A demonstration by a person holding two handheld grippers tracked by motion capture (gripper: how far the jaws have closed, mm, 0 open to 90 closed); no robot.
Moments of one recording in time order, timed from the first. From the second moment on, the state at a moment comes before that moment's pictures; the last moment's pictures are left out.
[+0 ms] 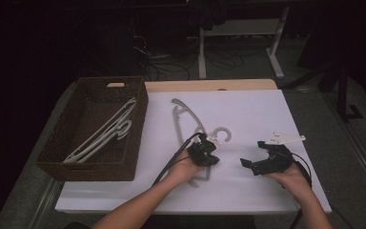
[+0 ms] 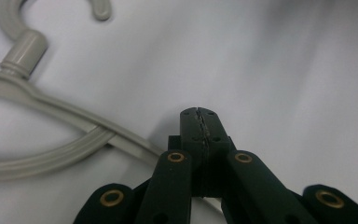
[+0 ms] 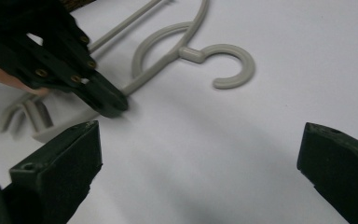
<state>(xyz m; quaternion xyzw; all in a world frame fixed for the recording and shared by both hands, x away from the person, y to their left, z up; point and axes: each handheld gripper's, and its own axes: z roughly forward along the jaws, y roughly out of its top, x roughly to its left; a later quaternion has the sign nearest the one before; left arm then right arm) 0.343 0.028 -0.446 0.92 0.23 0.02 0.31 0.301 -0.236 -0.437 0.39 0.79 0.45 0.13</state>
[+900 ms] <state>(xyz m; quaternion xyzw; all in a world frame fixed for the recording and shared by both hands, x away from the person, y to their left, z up) 0.398 0.119 -0.410 0.85 0.38 0.15 0.34 0.301 -0.234 -0.437 0.39 0.79 0.45 0.13</state>
